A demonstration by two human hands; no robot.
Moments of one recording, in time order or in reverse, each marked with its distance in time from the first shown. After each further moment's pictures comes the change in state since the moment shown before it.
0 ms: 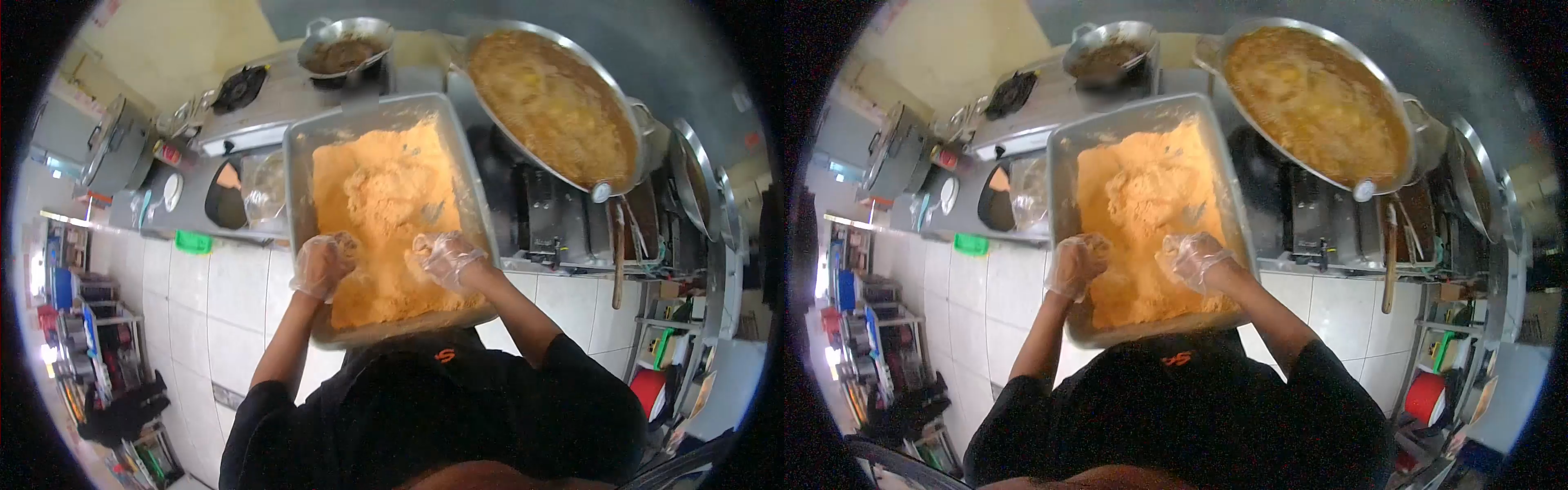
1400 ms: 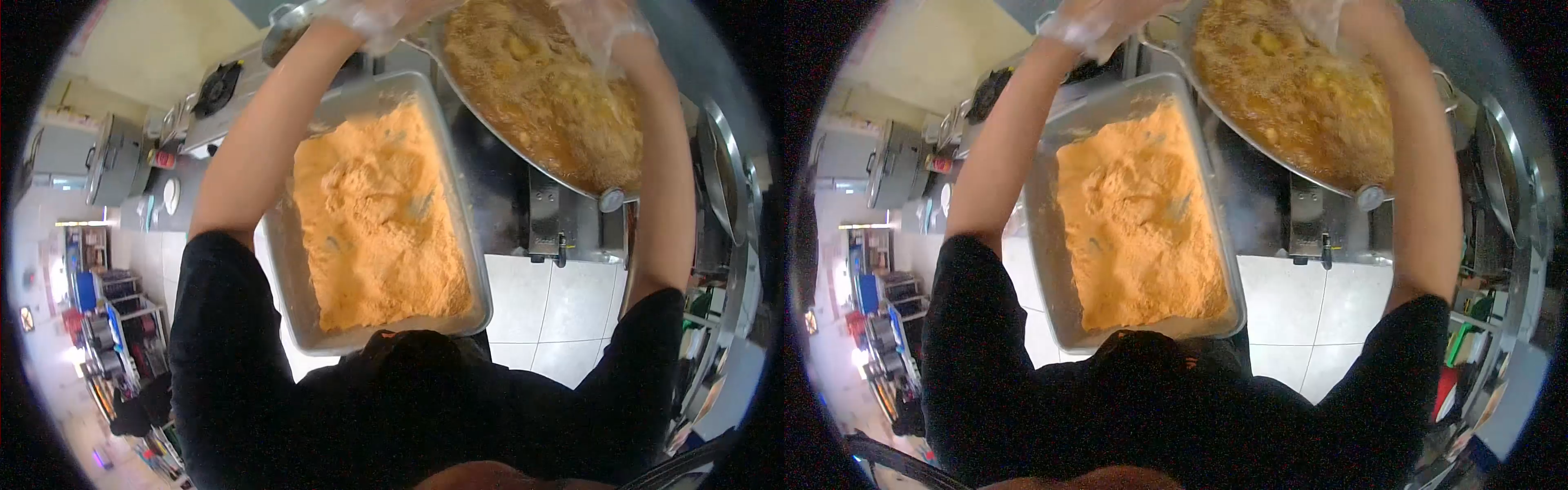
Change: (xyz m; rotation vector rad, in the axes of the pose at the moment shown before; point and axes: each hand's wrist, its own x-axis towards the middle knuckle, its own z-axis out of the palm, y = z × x) left_hand 0.295 0.249 -0.120 0.186 0.499 0.799; right_hand -0.001 -0.084 -0.338 -0.977 0.630 0.008
